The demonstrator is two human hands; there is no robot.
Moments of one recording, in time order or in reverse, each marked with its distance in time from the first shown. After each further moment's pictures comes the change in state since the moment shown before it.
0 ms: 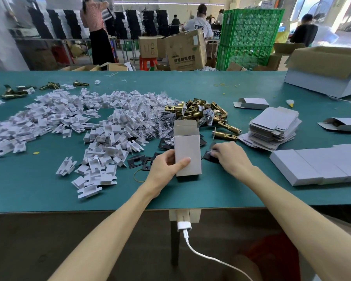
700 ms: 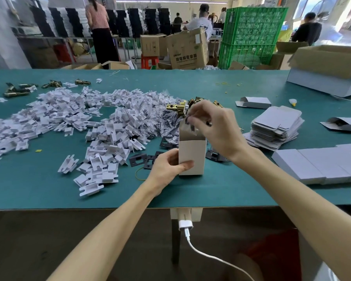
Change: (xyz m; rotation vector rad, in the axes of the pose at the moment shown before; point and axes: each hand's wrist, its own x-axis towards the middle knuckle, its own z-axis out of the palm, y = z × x) left_hand 0.000 -0.003 -0.003 -0.004 -0.083 0.022; right_hand -0.022 -0.082 -0.083 0.582 0.453 -0.478
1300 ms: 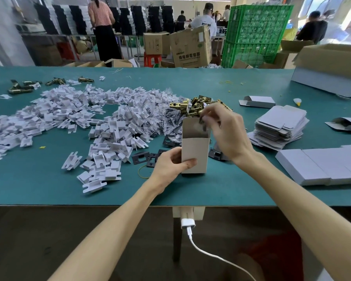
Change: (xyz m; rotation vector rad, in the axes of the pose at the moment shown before) left_hand 0.000 0.001 0.000 0.002 0.023 0.015; right_hand -0.008 0.025 0.007 -0.084 0.060 0.085
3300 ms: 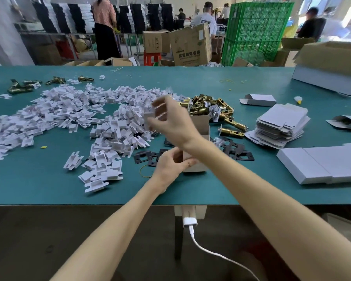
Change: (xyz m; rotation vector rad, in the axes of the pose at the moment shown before) left_hand 0.007 -0.007 -0.002 0.154 0.027 -0.052; right_hand 0.034 -0.094 0.060 0.400 -0.296 0.182
